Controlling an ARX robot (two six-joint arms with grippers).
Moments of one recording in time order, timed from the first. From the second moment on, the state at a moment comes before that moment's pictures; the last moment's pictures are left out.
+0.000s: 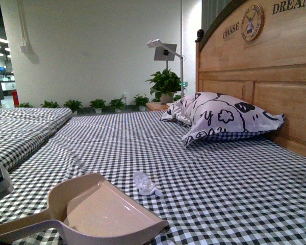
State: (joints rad) left arm 0.12 1.65 0.85 0.02 0.55 0.95; right arm 0.79 0.60 0.40 0.39 0.92 -0.36
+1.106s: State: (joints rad) left arm 0.12 1.68 0.91 -0.07 0.52 0.96; right arm 0.35 1.09 0.63 0.06 0.31 0.04
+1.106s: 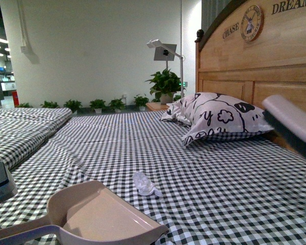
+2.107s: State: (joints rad) left arm 0.12 1.68 0.91 -0.07 0.52 0.96; right arm 0.47 2.12 1.53 -0.14 0.35 -0.07
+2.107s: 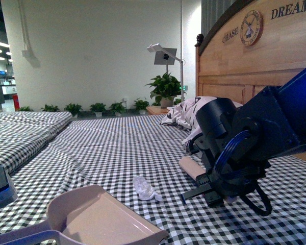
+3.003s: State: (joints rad) left arm 0.12 1.68 0.91 -0.07 0.52 0.96; right arm 0.45 1.86 1.38 -0.19 -0.38 -0.13
